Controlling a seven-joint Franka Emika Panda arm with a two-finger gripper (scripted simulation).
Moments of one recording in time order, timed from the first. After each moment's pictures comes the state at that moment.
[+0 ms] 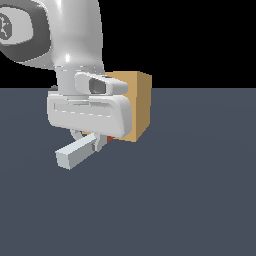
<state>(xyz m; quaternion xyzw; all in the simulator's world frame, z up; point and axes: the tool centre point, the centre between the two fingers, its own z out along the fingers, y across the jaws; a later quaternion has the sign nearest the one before) -0.090 -0.033 0.070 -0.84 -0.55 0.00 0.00</state>
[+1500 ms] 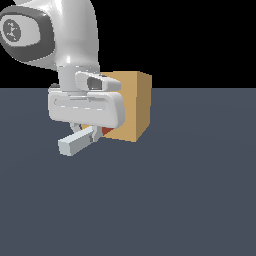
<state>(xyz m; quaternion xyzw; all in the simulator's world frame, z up) -0.106 0.005 0.075 -0.83 -0.56 0.00 0.00</state>
